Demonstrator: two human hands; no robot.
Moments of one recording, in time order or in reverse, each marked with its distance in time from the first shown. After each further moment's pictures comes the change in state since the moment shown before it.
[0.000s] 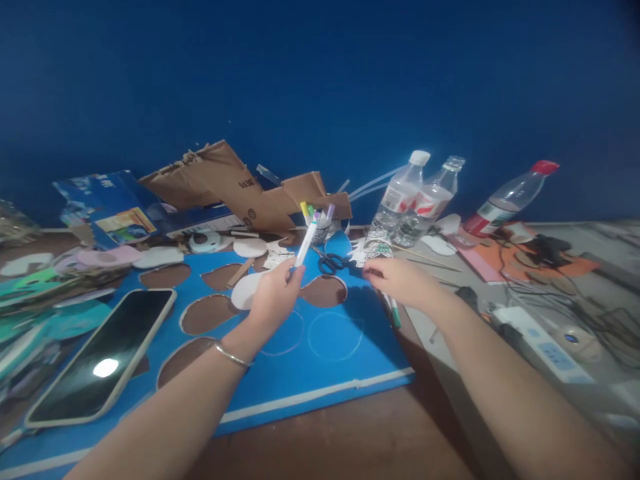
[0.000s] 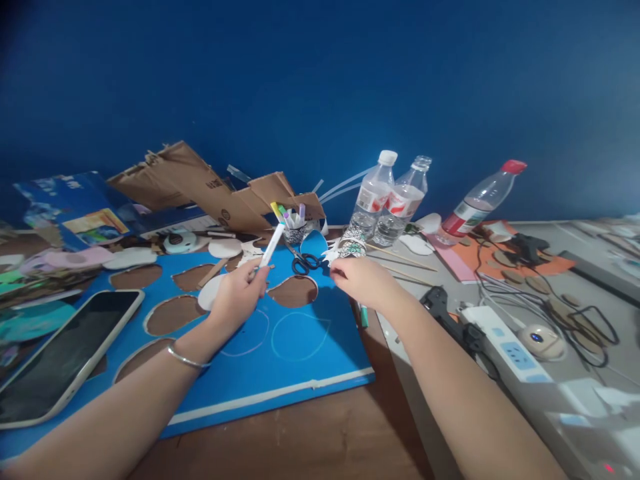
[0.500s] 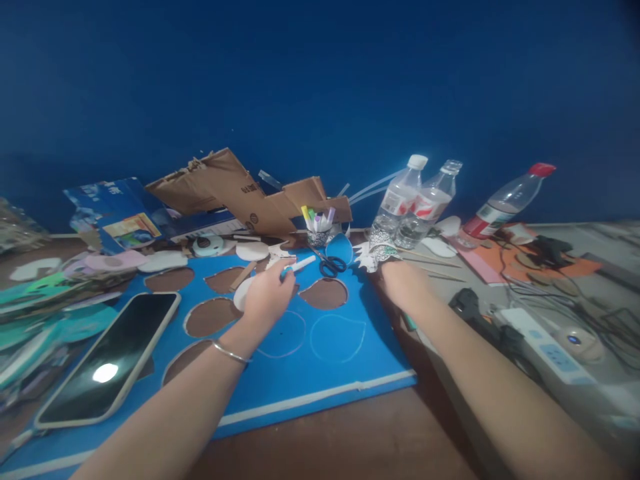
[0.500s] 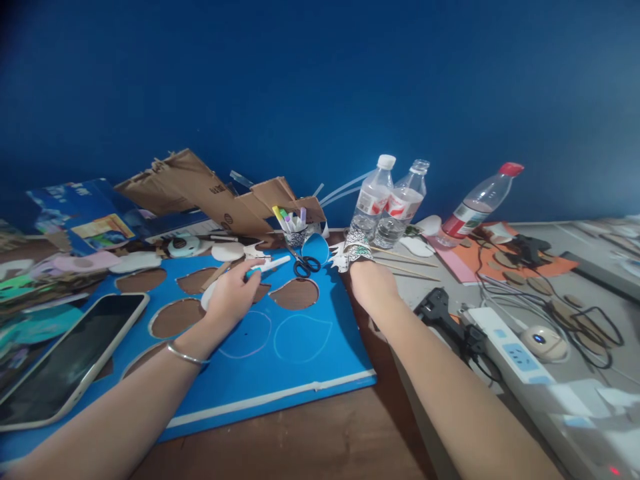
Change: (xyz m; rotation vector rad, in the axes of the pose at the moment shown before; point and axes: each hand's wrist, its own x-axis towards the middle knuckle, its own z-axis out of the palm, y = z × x) left_hand 0.008 -0.018 -0.006 0.190 0.043 0.003; right_hand 0.007 0.012 0.022 -0.402 0.077 0.306
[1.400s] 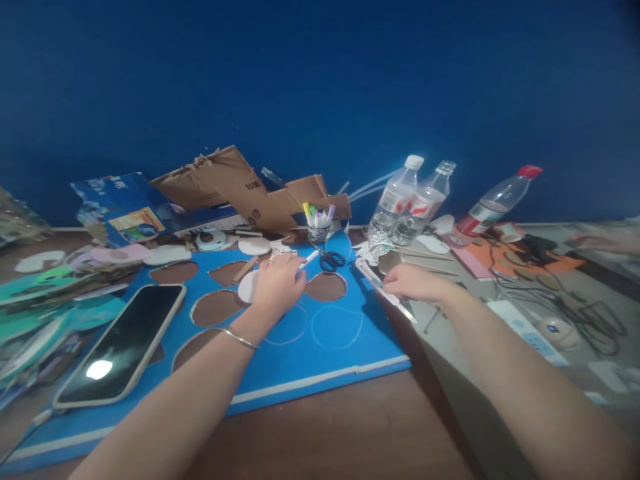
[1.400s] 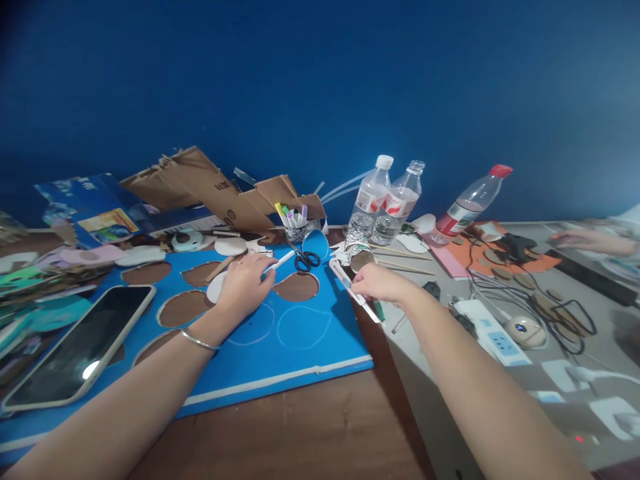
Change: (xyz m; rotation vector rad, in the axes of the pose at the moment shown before) left_hand -0.001 0.012 0.003 0.264 -0.006 0.297; right_hand -0.013 0.023 -0.018 0.659 -0.424 -0.056
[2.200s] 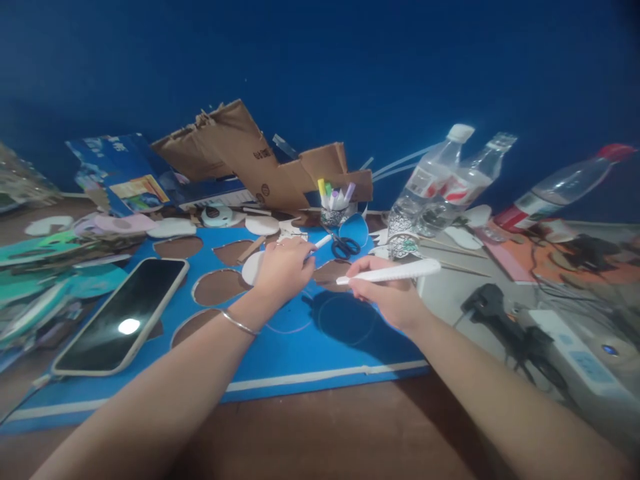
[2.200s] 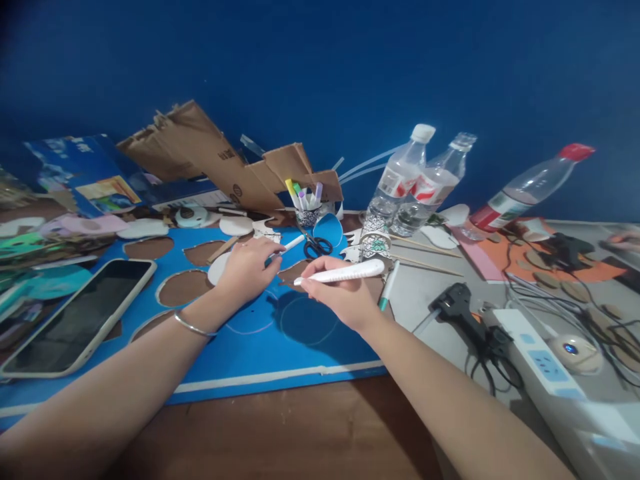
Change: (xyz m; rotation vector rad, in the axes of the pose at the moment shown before) left_hand 0.002 -0.003 0.006 0.000 -0.049 -0.003; right_hand 0.004 -0.045 0.075 0.919 0.092 -0.475
